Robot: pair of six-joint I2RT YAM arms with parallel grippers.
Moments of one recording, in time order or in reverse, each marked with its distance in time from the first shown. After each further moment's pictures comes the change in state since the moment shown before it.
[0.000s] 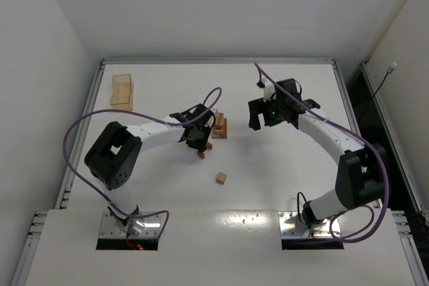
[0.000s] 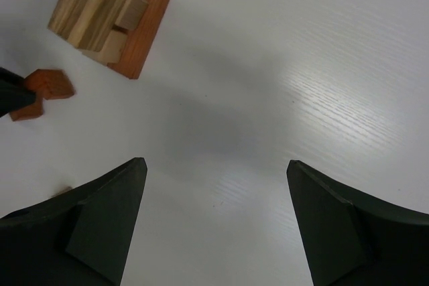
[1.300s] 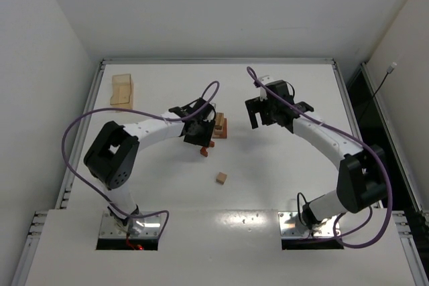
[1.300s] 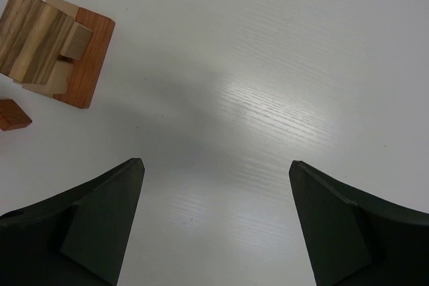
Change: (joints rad) left arm 0.006 -0.043 0.053 -0.094 -0.034 -0.036; right arm 0.091 -0.011 0.006 0.035 0.266 0.005
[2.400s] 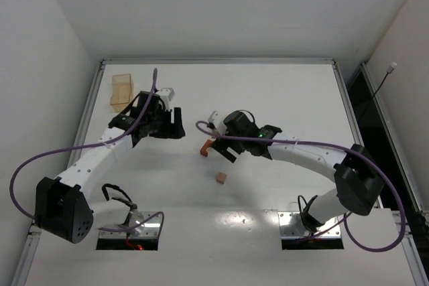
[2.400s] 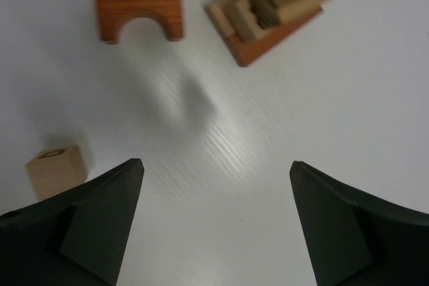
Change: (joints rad) left arm 0.331 -0.516 -0.195 -0.023 0.189 0.093; right arm 0.467 0.011 -0.082 0.038 0.051 -0.290
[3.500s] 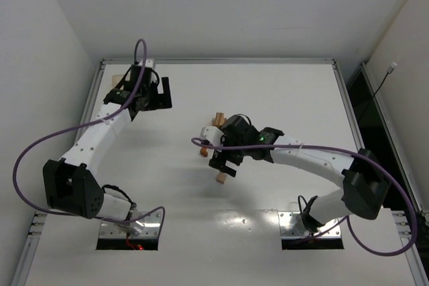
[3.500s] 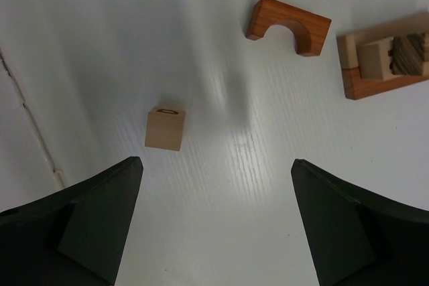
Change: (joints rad) left arm 0.084 0.183 0.313 -0.061 -0.308 -0.009; right arm 0.017 -0.053 0.017 -0.126 -0.297 -0.095
